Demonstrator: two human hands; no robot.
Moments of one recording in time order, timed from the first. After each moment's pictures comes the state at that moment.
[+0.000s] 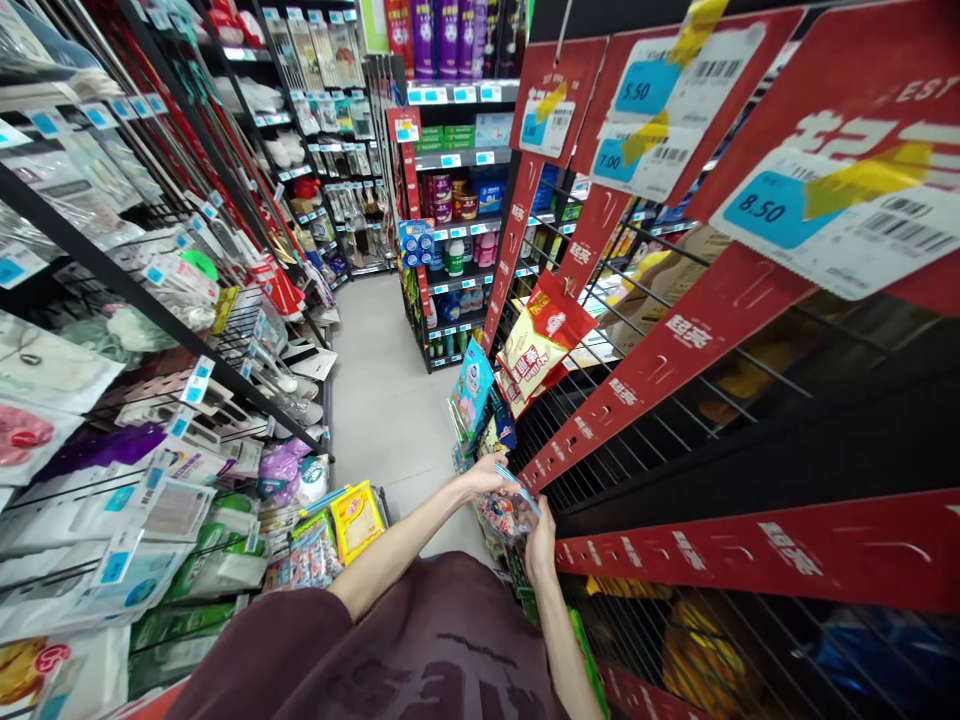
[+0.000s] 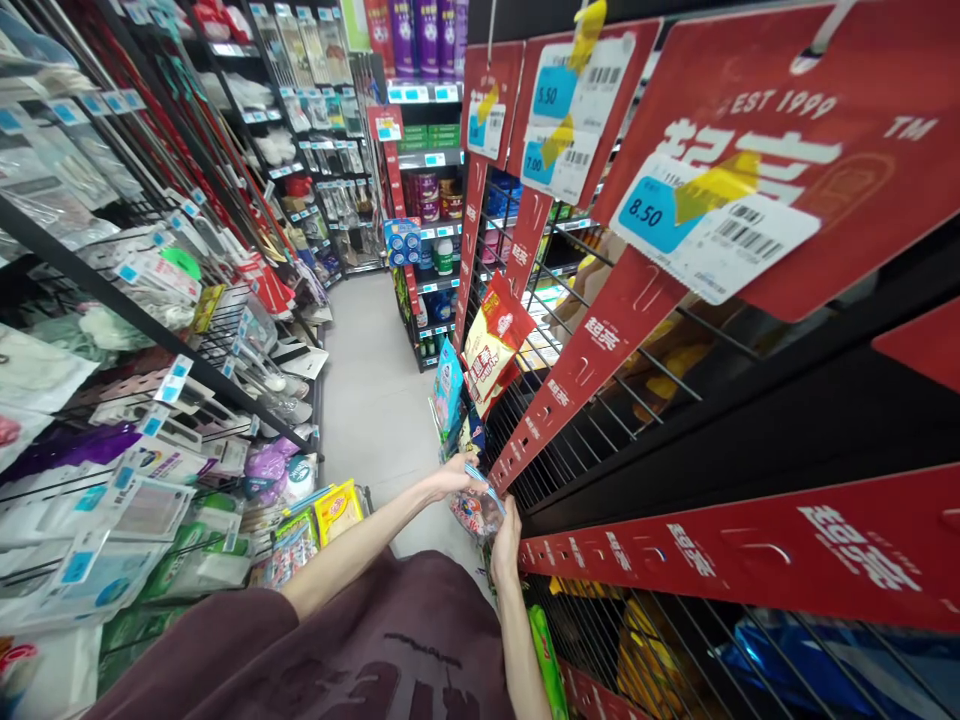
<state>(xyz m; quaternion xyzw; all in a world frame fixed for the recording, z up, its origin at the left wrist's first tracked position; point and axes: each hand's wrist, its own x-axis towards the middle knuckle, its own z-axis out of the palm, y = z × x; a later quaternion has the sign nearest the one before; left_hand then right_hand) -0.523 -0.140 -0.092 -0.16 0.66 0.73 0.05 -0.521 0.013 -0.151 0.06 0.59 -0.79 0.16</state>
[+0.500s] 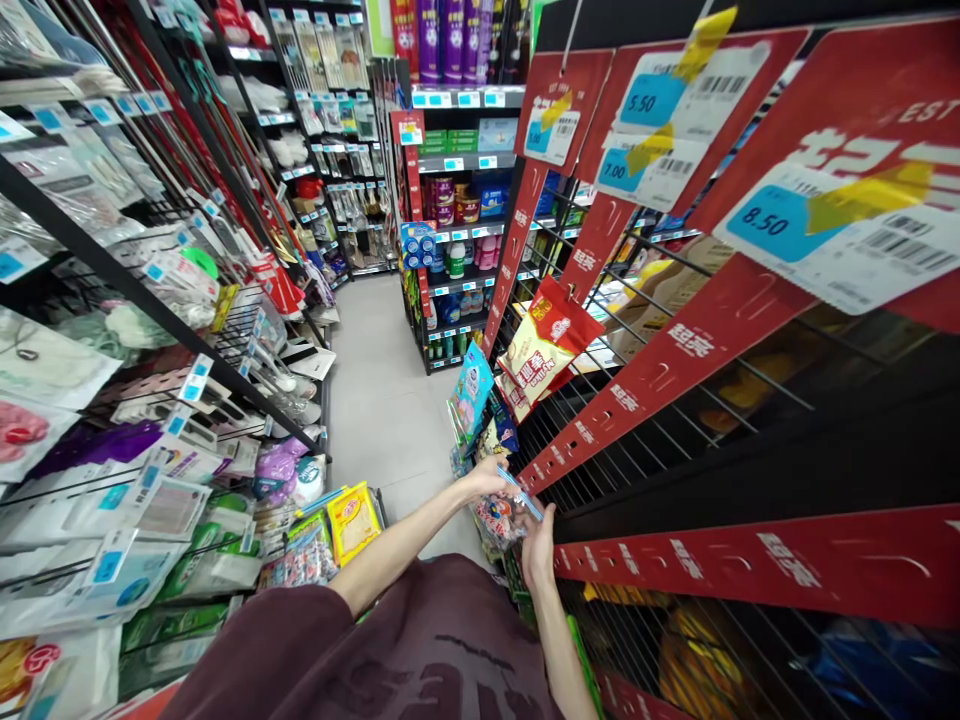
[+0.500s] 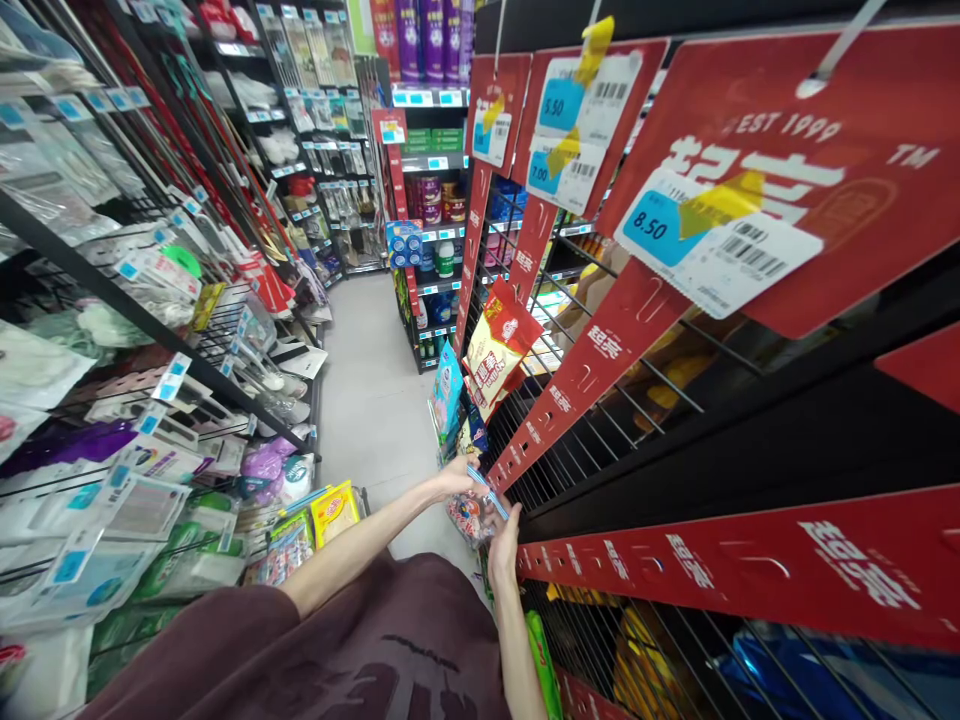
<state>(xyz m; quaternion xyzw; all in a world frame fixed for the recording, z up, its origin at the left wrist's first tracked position) -0.533 -0.139 -0.104 -0.16 0.70 0.69 0.08 -0.519 0.013 -0.142 0.06 0.52 -0.83 0.22</state>
